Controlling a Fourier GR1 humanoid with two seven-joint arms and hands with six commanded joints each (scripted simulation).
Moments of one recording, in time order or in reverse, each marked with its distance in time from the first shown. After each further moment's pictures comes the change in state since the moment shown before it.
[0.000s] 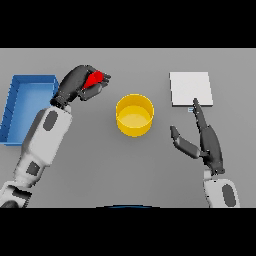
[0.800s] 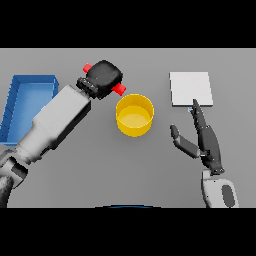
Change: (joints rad) left arm -0.300 0.078 -0.445 0.154 -0.540 -0.238 0.012; right arm 0.003 0.033 -0.014 -0.001 -0.066 0.020 0.036
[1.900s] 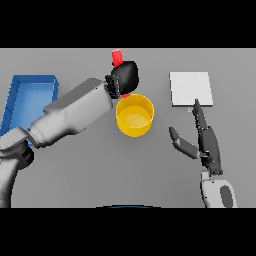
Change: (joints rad) left arm -0.258 -0.028 -0.421 0.145 -0.419 0.028 -0.238; right arm 0.008 0.009 0.002 0.006 0.033 -0.035 -0.050
